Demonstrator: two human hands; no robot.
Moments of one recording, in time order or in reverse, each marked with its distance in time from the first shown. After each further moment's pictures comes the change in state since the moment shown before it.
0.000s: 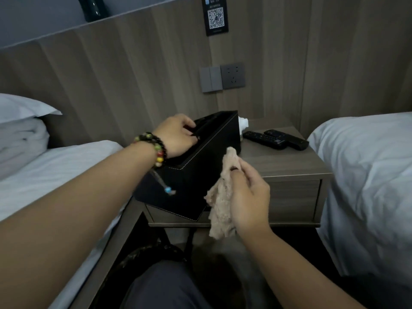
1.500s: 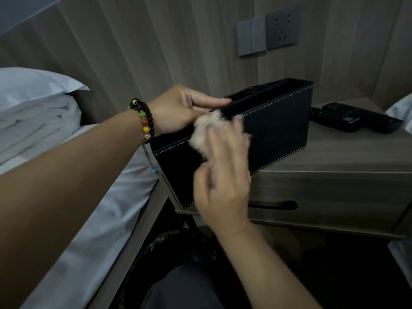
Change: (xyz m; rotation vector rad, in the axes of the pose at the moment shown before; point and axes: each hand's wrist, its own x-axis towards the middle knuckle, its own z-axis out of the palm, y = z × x) left_hand 0.034 -0.060 -0.022 -0.337 -0.295 0.174; right_hand 0.023 0.065 0.100 -0.374 0.088 -0.998
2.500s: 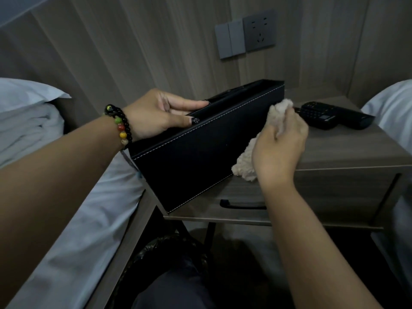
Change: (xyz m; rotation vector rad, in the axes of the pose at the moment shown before) left_hand 0.002 0.004 0.002 0.018 0.007 -0.050; right_hand 0.066 0.071 -0.054 -0.002 0.051 0.791
